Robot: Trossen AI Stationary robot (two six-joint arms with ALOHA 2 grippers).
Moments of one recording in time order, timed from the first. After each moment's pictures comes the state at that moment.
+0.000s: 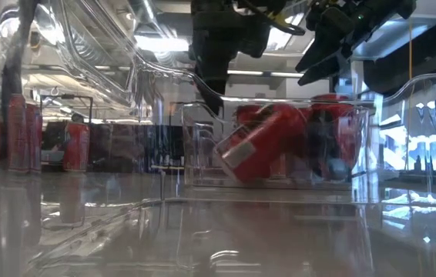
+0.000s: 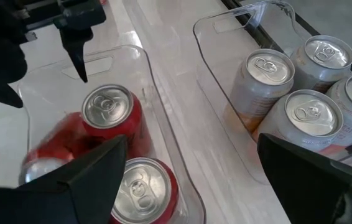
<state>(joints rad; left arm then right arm) -0.01 2.14 2.00 -1.30 -0.07 -0.10 -0.29 1.07 0.89 -0.46 0.01 0.05</state>
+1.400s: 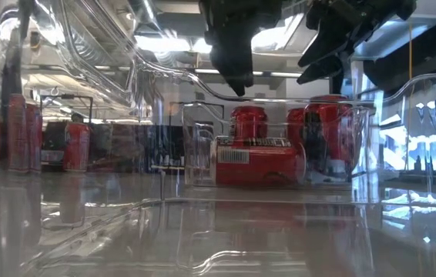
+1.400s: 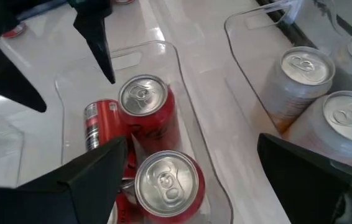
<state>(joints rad) -0.05 2.09 2.00 -1.14 -0.19 -0.05 -0.29 1.07 0.89 -0.47 -0.11 0.04</state>
